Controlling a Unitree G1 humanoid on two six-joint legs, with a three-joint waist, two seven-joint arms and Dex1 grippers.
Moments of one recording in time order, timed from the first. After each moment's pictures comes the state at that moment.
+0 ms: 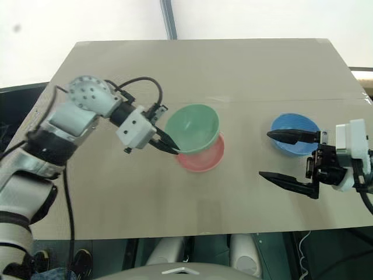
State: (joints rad) left arm -1.00 0.82 -0.57 0.23 -0.38 -0.35 -1.61; right arm 0.07 -0.92 -0.49 -0.57 0.88 0.43 1.16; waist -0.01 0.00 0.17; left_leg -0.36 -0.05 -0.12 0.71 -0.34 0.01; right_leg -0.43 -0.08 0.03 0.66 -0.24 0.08
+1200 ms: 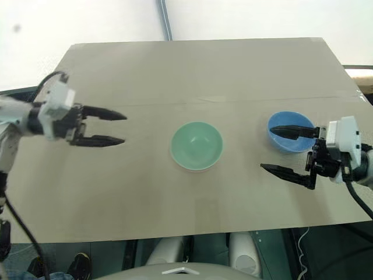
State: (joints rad) left arm -0.47 1.11 0.11 0.14 -0.56 0.26 -1.50; right arm -0.01 -0.92 -0.41 -0.45 0.72 0.36 1.14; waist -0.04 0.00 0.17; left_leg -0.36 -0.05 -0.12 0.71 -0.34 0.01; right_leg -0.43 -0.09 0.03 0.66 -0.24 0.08
